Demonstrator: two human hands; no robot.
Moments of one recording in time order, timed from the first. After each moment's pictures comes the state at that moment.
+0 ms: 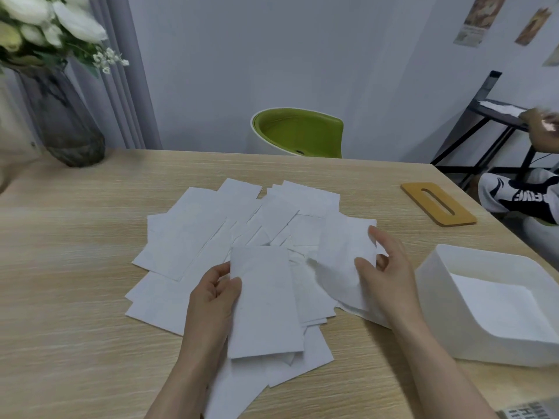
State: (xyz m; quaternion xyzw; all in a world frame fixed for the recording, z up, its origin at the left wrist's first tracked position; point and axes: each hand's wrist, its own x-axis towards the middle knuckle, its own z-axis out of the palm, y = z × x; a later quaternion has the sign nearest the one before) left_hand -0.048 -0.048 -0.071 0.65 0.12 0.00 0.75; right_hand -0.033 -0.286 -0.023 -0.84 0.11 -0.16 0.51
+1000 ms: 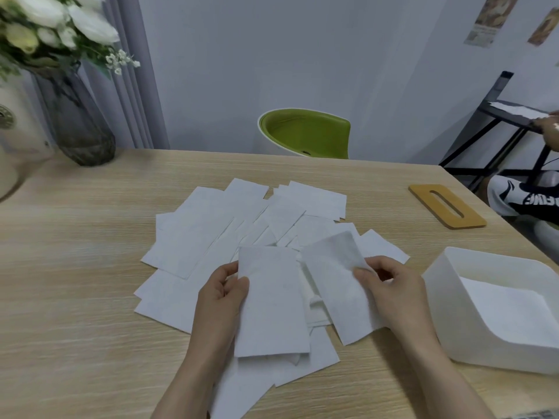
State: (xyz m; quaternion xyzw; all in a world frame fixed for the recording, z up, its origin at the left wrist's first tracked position) left_hand -0.049 -0.049 -0.069 0.66 0.11 0.00 0.75; right_hand -0.047 -0.285 -0.026 -0.86 0.12 -0.13 0.48
